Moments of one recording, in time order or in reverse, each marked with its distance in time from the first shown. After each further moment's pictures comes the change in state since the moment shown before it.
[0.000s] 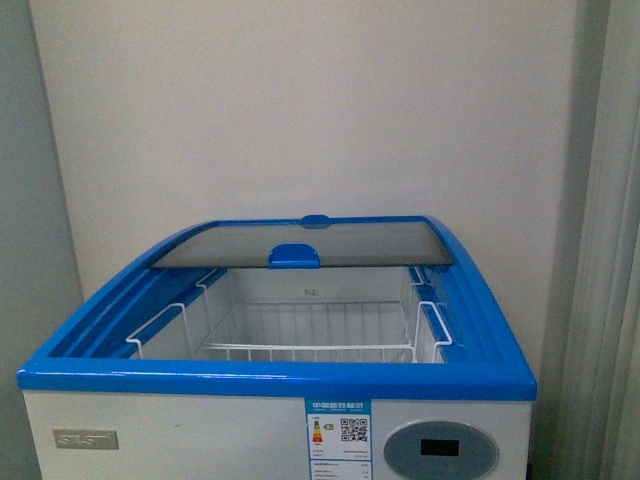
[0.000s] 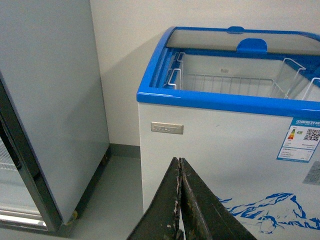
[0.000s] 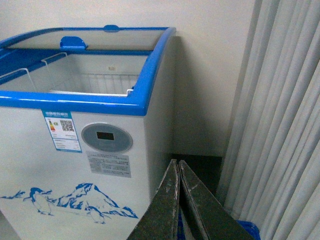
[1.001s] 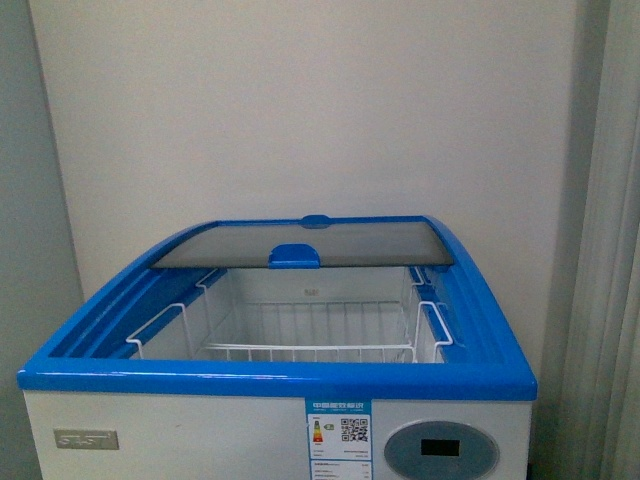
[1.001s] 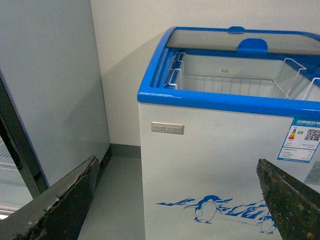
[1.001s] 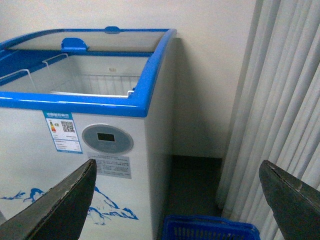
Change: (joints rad) left arm 0.000 0.000 0.000 0.000 0.000 0.002; right arm 0.000 -0.003 0.000 0.000 0.000 0.000
